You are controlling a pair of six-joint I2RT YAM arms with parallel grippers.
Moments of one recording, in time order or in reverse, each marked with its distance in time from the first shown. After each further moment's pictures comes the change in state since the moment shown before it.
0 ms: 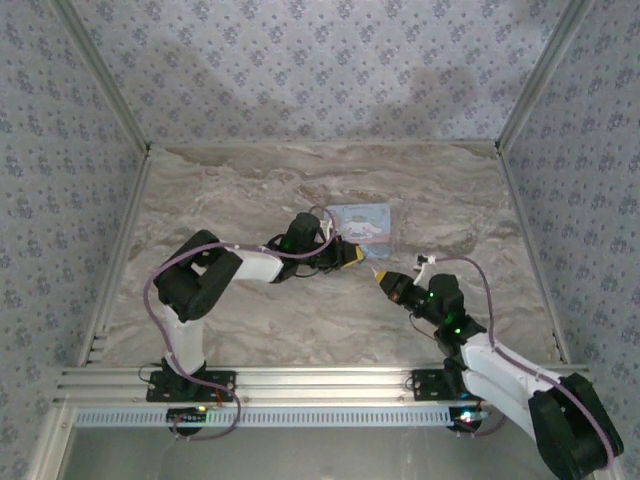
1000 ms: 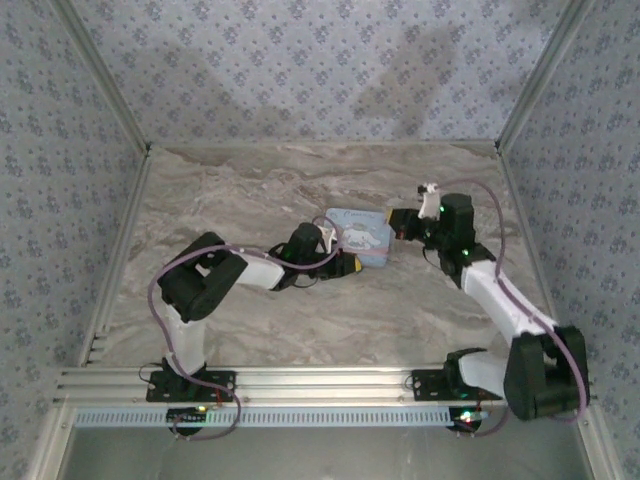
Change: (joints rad) left arm -0.026 0.013 -0.053 0.004 -0.052 0.183; right arm -0.268 0.301 0.617 -0.412 -0.208 -0.564
